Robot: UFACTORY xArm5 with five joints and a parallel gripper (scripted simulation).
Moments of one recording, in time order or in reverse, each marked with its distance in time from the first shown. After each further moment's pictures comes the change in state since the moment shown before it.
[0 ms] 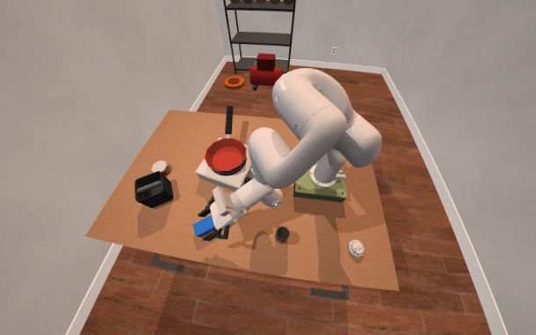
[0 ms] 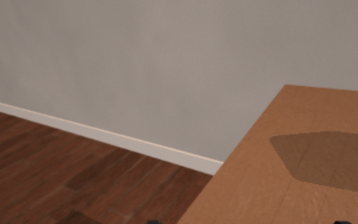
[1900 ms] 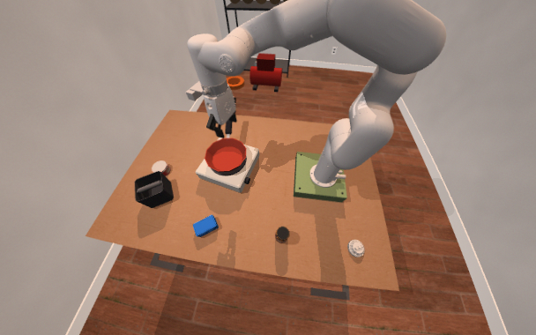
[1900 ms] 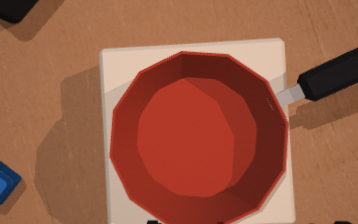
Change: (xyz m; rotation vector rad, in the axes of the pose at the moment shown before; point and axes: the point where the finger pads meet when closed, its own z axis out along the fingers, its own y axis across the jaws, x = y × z) arm 0.080 0.252 -0.261 -0.530 -1.022 0.701
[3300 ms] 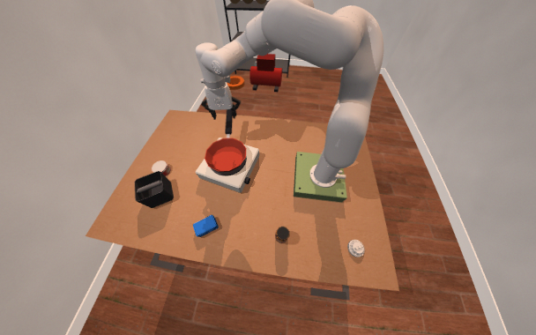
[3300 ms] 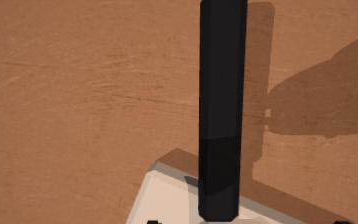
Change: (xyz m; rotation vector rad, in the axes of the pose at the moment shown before) arm 0.101 0.117 0.067 0.004 0.006 1.125
